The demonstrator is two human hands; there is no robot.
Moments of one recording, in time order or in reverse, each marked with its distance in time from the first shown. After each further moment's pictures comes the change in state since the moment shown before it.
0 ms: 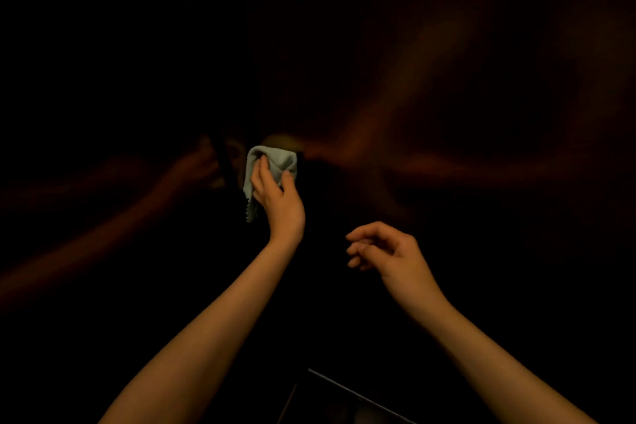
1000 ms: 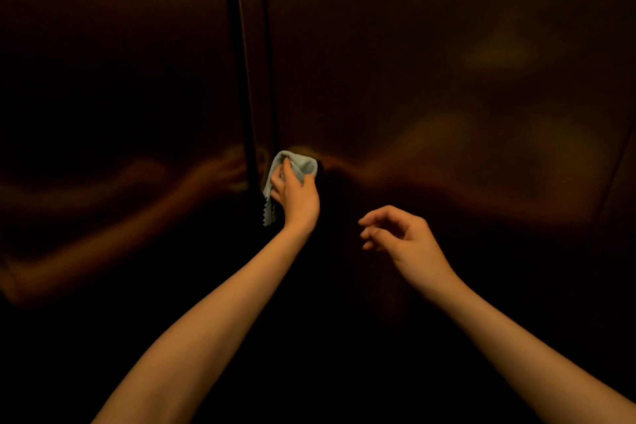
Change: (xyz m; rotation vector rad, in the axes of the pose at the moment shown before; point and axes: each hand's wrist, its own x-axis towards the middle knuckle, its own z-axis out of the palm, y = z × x) left_hand 0.140 0.394 -0.049 -0.036 -0.061 -0.006; right_hand 0.059 -0.404 0.010 -0.249 -0.021 -0.345
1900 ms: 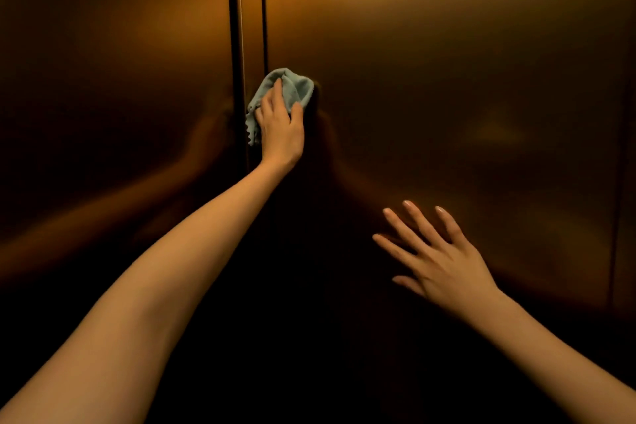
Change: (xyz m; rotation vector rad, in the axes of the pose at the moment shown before) left_hand 0.116 0.181 -0.020 0.120 0.124 0.675; right_hand 0.075 -0.014 -0.085 -1.851 0.028 -0.671
